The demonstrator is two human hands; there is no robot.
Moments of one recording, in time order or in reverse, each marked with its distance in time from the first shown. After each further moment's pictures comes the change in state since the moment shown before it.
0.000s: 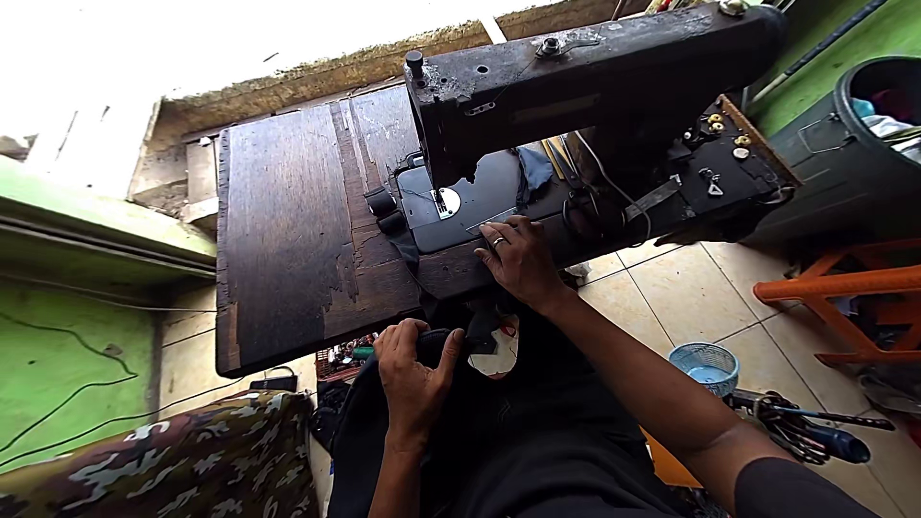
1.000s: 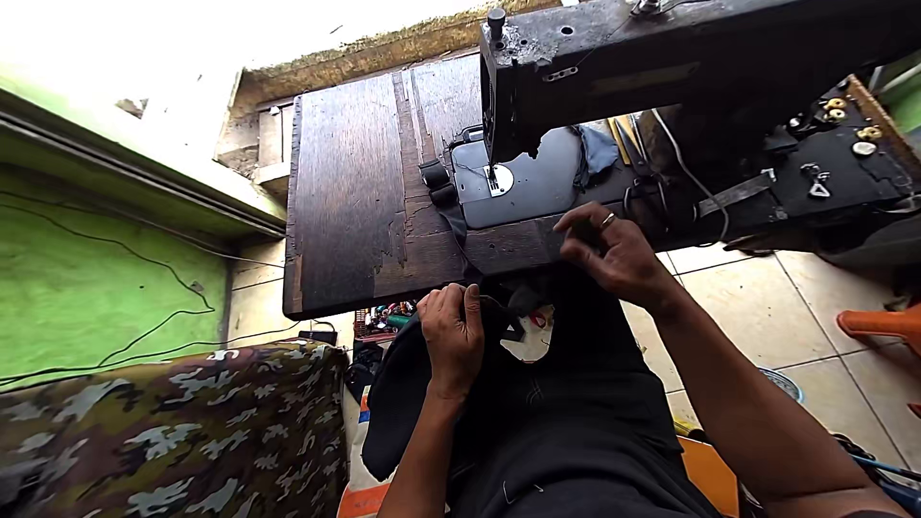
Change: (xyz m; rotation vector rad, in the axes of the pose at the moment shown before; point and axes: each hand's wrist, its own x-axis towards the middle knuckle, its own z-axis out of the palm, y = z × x) left_hand 0.006 -0.002 0.012 -0.001 0.097 -0.032; right_hand -0.005 0.005 -0.080 0.817 -0.174 -0.049
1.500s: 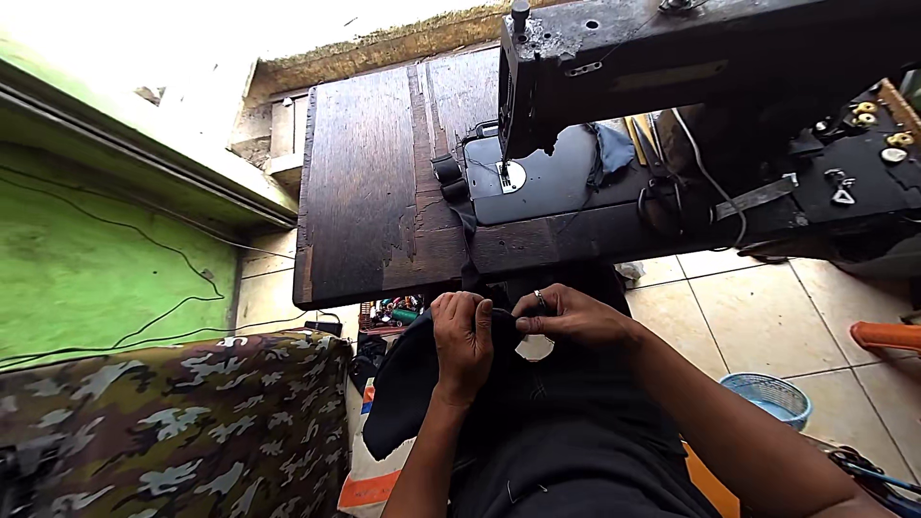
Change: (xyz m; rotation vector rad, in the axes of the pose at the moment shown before) left_hand -0.016 -0.005 -0.005 -0.148 0.011 0.082; right_hand -0.022 -0.008 0.060 0.792 -0.570 0.485
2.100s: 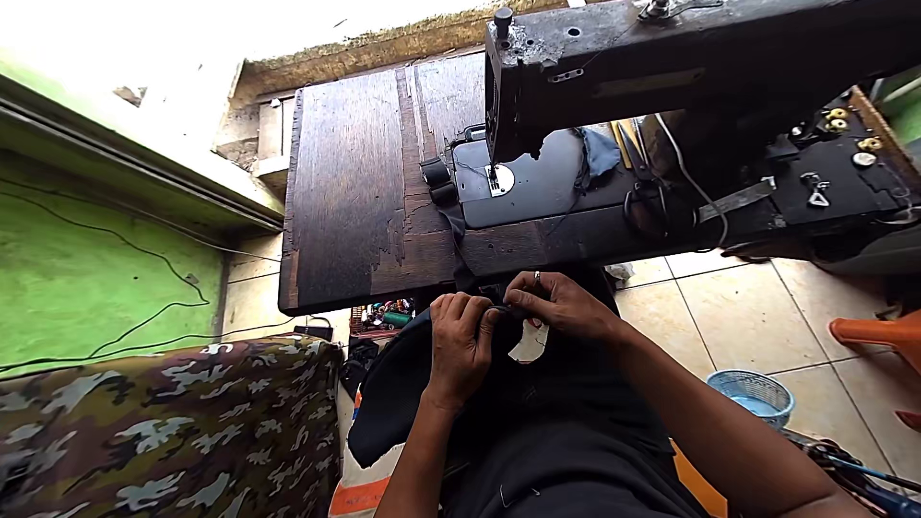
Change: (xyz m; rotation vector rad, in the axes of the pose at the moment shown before) left_hand 0.001 -0.003 0.002 0.031 -0.215 0.069; right_hand 0.002 0.000 -0.006 -0.220 0.357 0.004
